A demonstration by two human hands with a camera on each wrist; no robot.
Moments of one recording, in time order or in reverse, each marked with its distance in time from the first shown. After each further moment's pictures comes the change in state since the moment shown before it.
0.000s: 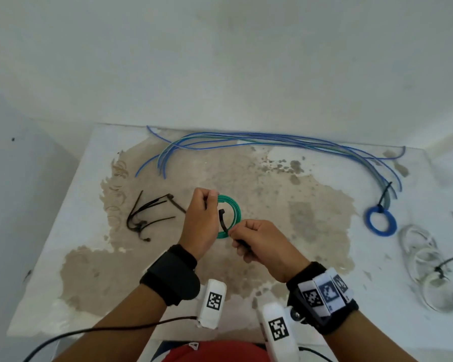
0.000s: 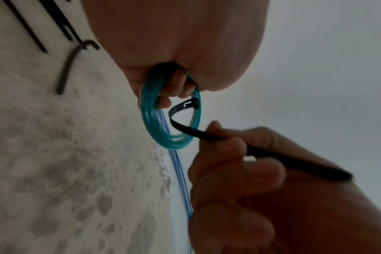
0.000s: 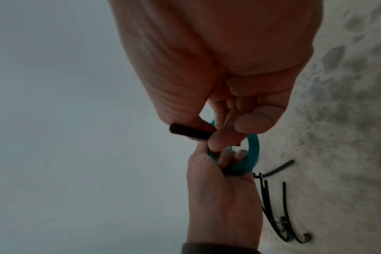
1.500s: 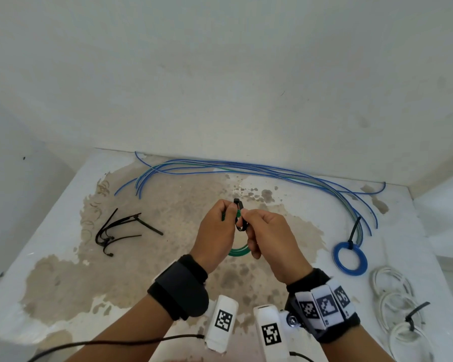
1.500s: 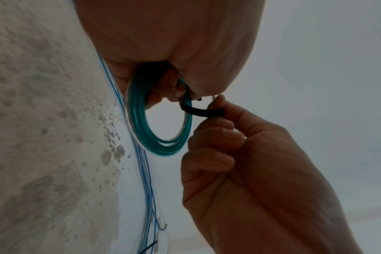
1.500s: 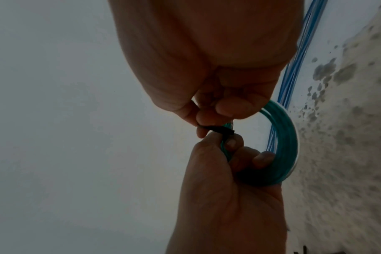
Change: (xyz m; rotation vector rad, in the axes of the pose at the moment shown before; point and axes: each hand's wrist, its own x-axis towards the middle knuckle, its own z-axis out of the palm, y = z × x) left_hand -0.031 0.063 0.143 0.016 -0.068 0.072; right_hand -0.021 -0.023 -0.145 -0.028 0.110 -0.377
